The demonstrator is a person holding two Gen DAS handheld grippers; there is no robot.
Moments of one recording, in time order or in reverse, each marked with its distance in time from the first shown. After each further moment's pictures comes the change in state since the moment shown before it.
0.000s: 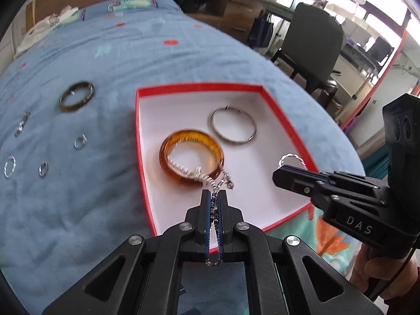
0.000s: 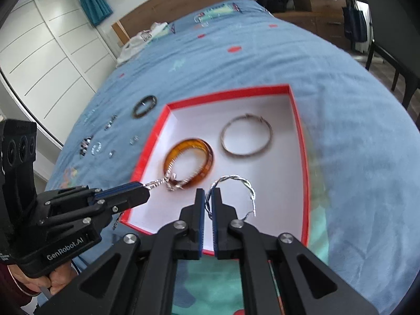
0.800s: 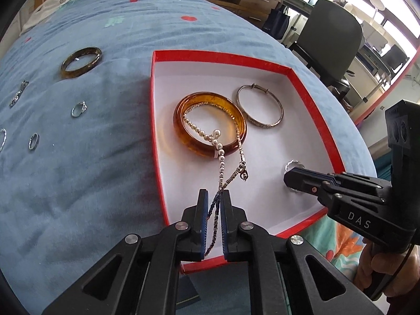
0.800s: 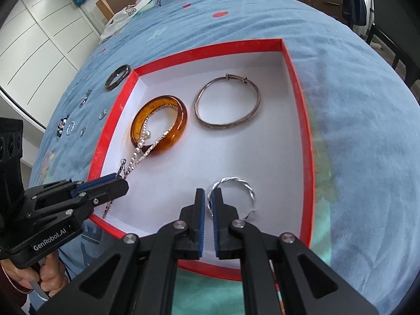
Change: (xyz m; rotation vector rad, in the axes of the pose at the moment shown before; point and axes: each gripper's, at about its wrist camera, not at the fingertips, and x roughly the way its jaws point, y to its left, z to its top) left arm 0.019 0.022 -0.014 -0.082 0.067 0.007; right arm 0.038 -0.013 -0.002 -0.005 0.134 -0.057
